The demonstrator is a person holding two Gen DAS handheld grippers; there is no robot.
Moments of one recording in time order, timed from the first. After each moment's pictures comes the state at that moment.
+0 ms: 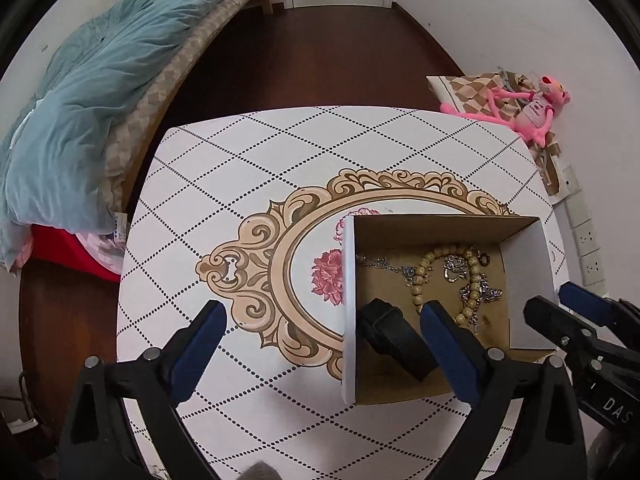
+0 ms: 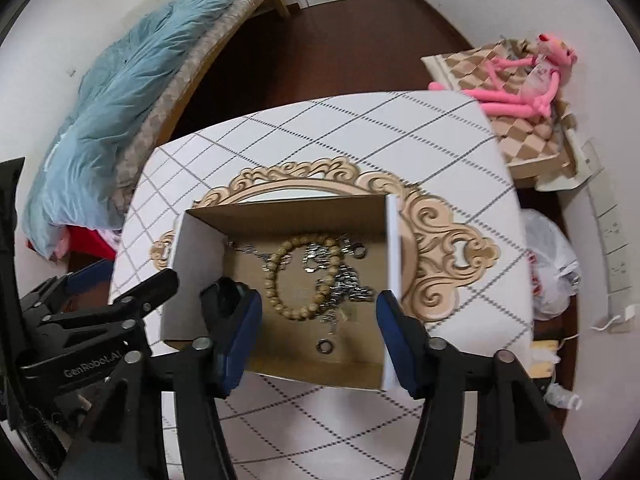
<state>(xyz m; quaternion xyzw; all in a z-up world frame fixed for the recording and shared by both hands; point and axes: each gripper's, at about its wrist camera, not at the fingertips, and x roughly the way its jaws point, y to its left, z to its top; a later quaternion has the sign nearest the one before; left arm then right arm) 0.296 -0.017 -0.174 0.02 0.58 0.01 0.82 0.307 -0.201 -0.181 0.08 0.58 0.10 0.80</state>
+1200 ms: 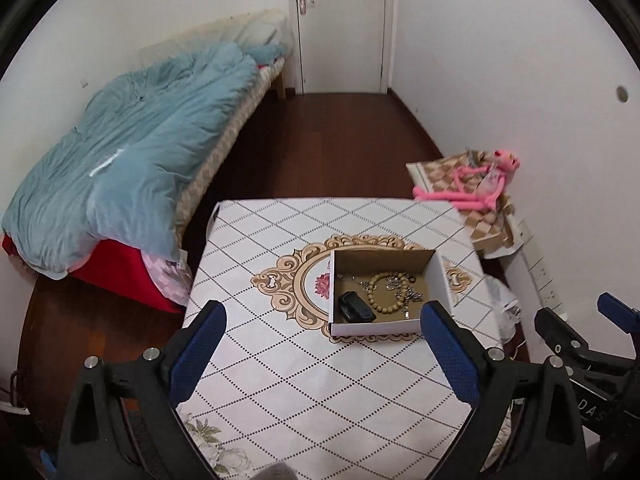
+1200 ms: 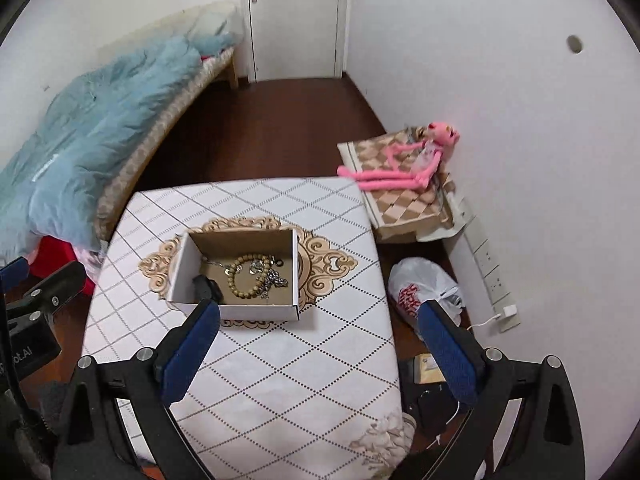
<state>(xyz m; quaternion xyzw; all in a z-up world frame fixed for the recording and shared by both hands) 0.151 -0.024 -0.003 0.01 0.44 0.01 0.90 0.159 -0.219 -0.012 0.00 0.46 -0.04 0.89</state>
